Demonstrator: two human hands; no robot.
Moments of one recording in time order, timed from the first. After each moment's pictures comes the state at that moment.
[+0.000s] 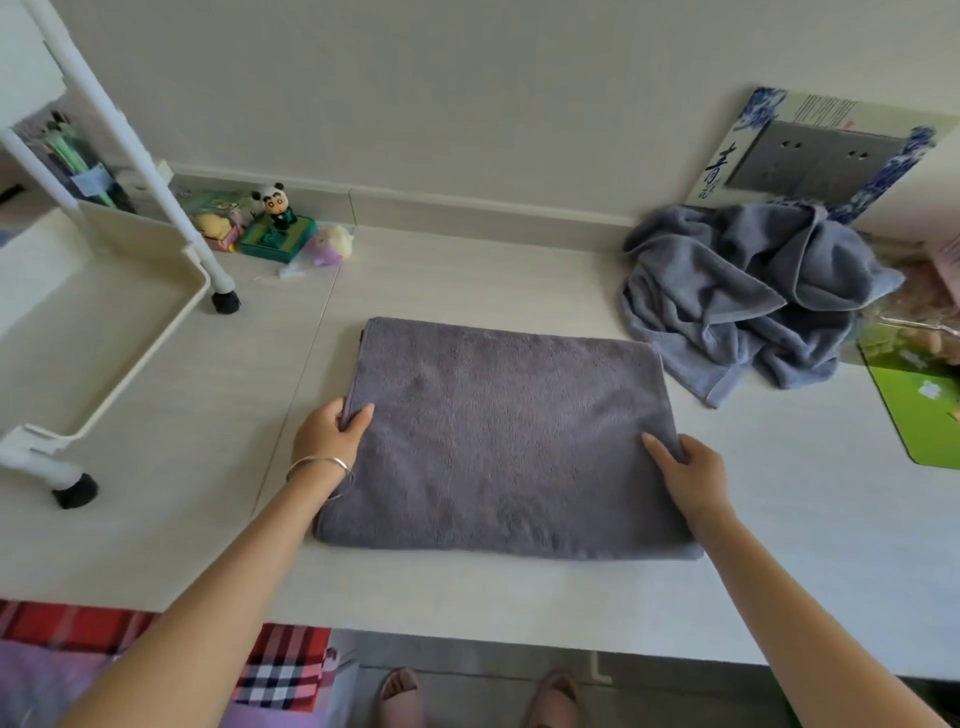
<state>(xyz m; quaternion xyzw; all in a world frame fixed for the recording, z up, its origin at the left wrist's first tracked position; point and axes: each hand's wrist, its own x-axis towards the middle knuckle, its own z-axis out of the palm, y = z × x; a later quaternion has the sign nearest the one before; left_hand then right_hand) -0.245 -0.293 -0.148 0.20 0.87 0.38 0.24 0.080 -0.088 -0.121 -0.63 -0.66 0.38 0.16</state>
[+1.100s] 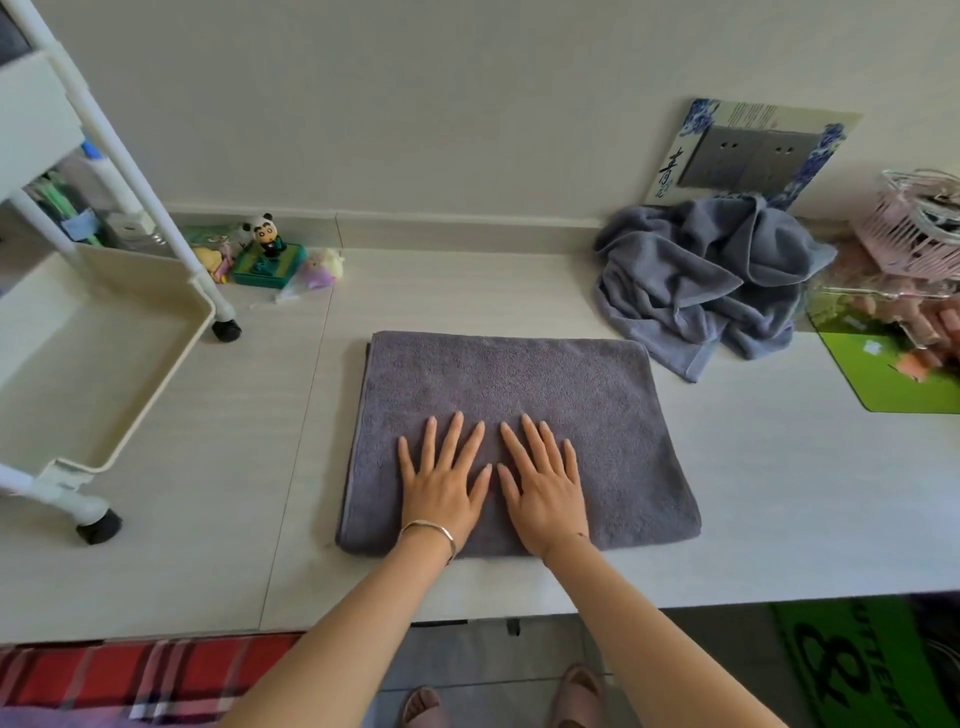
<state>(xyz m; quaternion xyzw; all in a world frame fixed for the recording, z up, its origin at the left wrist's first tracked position) -0.145 -0.296 -0.173 0.55 0.83 0.06 0.08 -0.015 -0.224 -0.162 -0.44 -0.89 0.13 0.05</state>
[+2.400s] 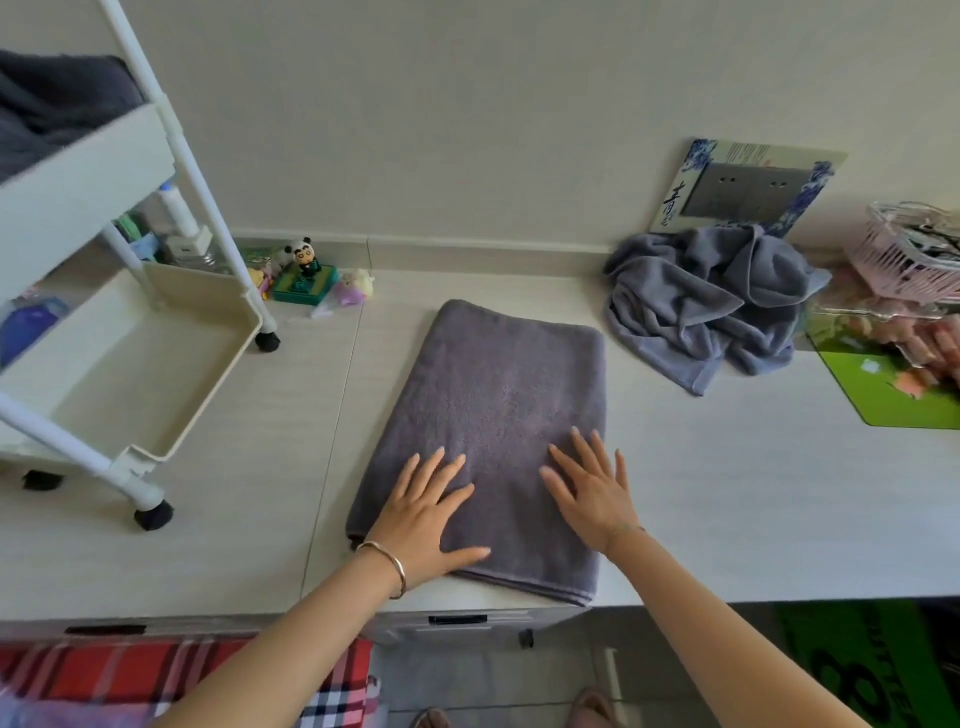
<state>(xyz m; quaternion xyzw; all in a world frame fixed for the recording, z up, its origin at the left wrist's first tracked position) -0.188 -0.363 -0.154 0.69 0.72 0.01 0.05 0.012 -0.213 -0.136 -0.46 -0.86 0.19 -0.04</state>
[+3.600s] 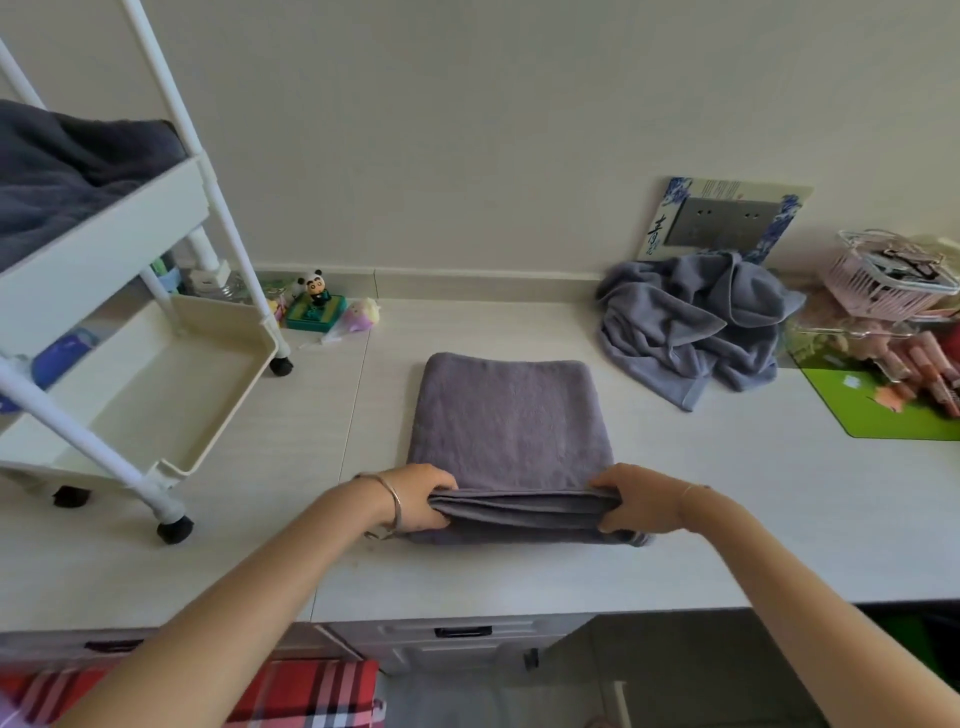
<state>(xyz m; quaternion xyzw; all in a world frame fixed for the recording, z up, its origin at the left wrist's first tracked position) -0.206 -0.341 -0.040 0.61 0.70 -0.01 0.36 0.043 -0.199 -0.025 -0.35 -0.87 0.30 -0.20</state>
